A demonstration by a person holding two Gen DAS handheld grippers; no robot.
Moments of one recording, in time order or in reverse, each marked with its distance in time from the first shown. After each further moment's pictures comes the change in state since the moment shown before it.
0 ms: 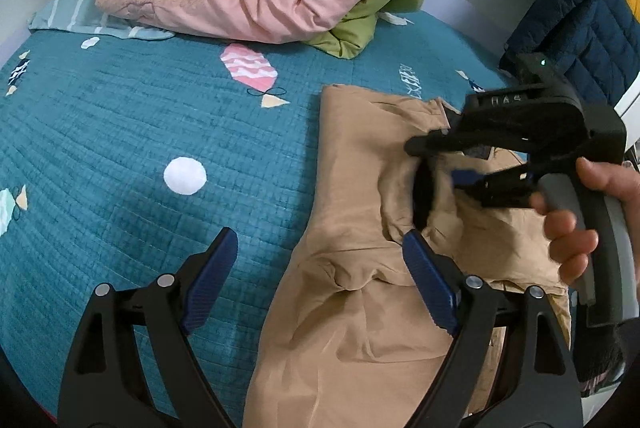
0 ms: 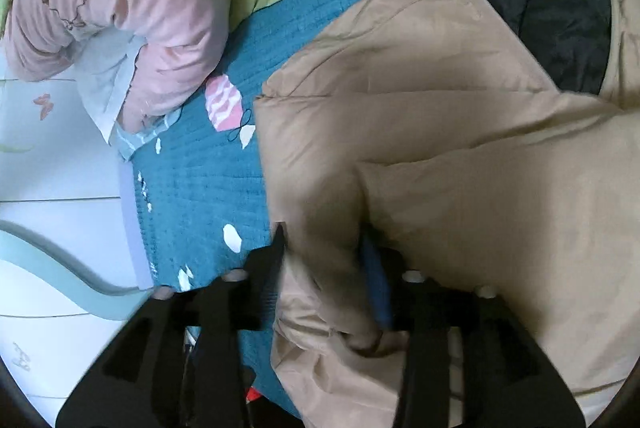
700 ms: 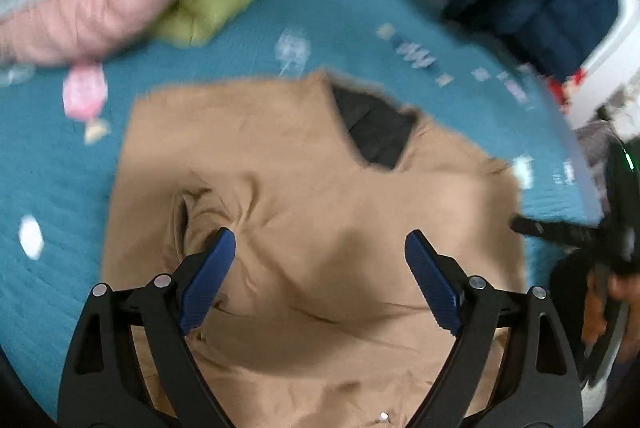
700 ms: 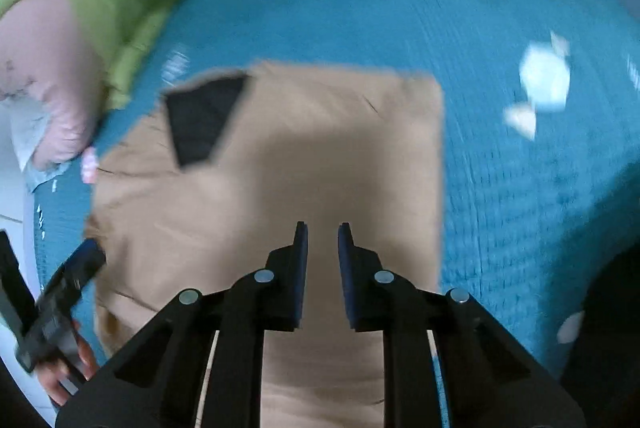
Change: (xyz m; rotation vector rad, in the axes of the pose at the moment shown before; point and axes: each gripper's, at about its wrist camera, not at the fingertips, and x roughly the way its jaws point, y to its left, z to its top) left arm 0.098 -0.131 0.042 0.099 0.189 -0.125; right arm -0.180 -0.160 -0.017 -0.050 -0.286 -0.444
